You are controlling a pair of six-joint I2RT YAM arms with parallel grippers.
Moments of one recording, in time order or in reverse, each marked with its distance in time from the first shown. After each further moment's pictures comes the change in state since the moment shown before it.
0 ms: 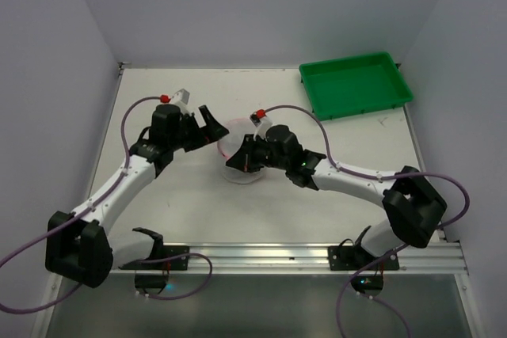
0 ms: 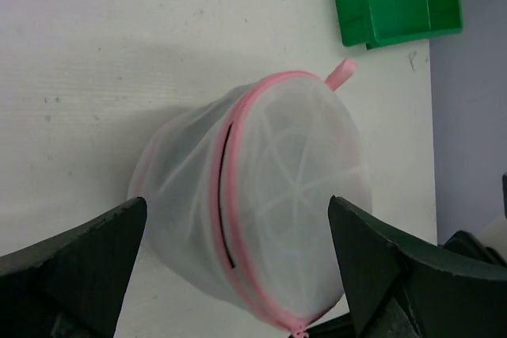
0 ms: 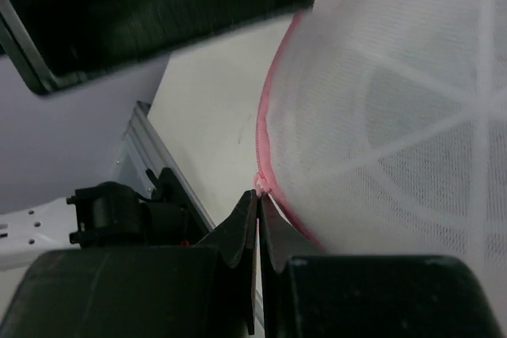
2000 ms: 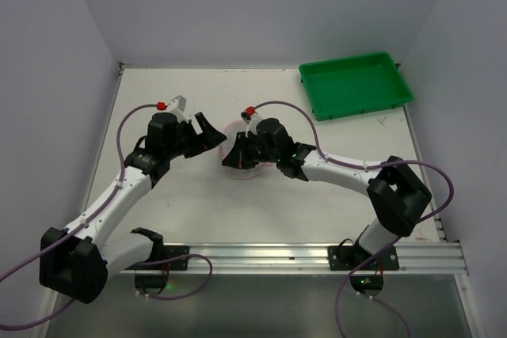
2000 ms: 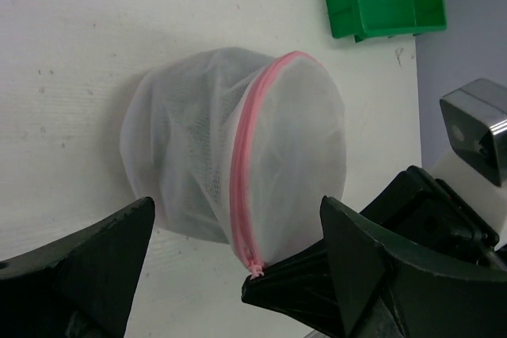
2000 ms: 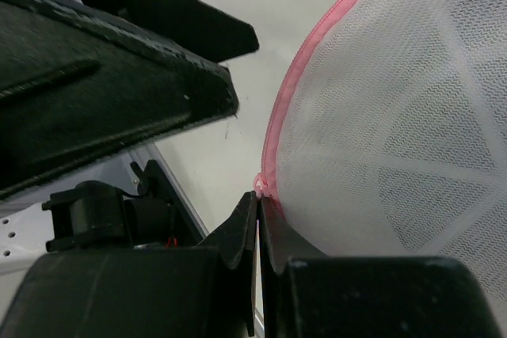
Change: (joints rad) left arm -0.013 -0.156 -0.104 -0.012 -0.018 -0.047; right arm -0.013 0.122 0.125 -0.061 -0.060 -0.037
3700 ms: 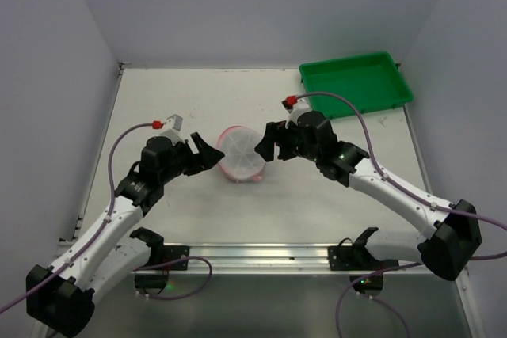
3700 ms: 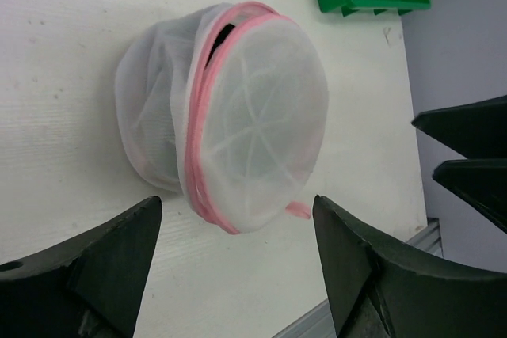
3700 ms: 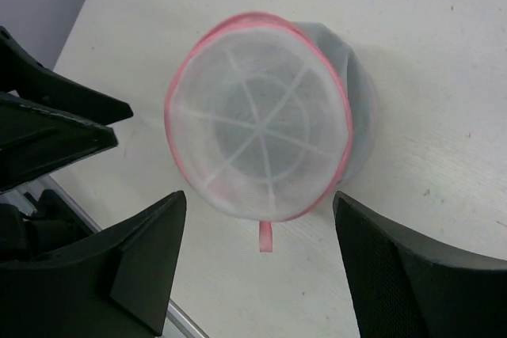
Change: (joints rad) left arm -0.085 -0.284 -0.205 -0.002 -0.047 -0.040; right arm -0.130 -0.396 -0.051 -0.390 0.236 -0.260
